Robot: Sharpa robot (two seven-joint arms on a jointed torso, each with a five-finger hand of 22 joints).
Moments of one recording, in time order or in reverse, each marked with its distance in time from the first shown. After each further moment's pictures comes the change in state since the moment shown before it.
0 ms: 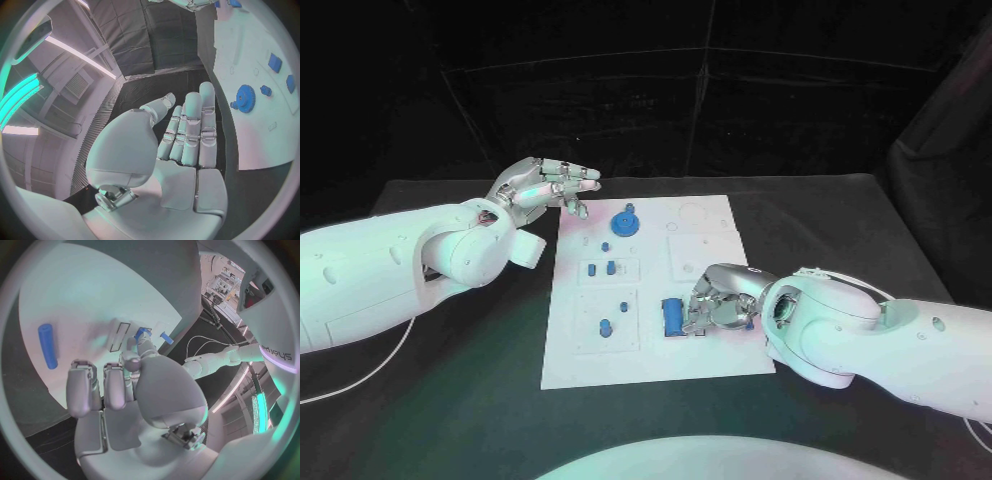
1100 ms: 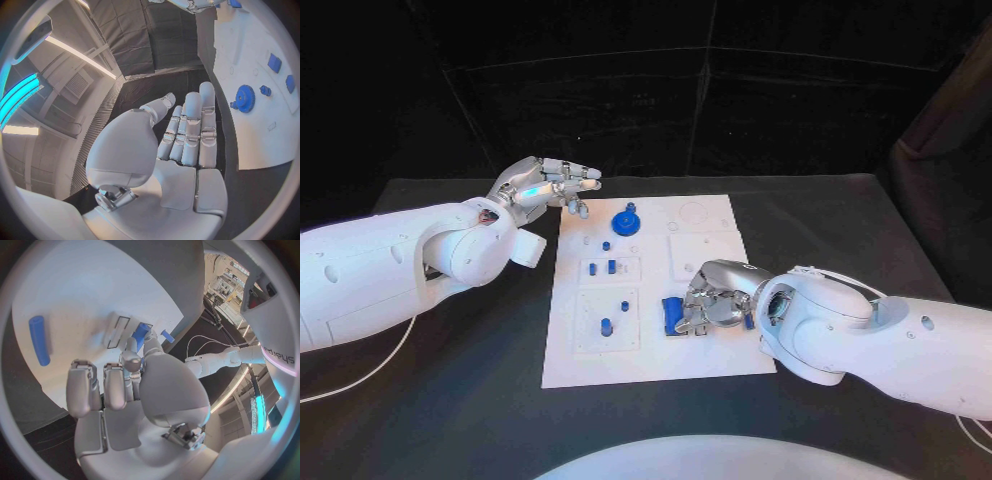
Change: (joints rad) left arm 0.000 0.000 0.000 0.000 0.000 0.002 -0.001; left_hand 0.000 0.000 -0.003 -0.003 0.000 -0.004 0.004 0.004 0.000 -0.007 0.000 0.000 -0.001 0.000 0.000 0.000 -0.003 0.000 0.000 0.000 -0.004 -0.002; right arm 0.000 0.033 0.000 -0.024 -0.027 -0.016 -0.006; right_hand -0.021 0.005 -0.016 -0.011 0.003 0.007 0.000 -0.003 0.001 0.003 0.003 0.000 0.011 0.000 0.000 0.000 0.000 0.000 0.000 0.000 0.000 0.000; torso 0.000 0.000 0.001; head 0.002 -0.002
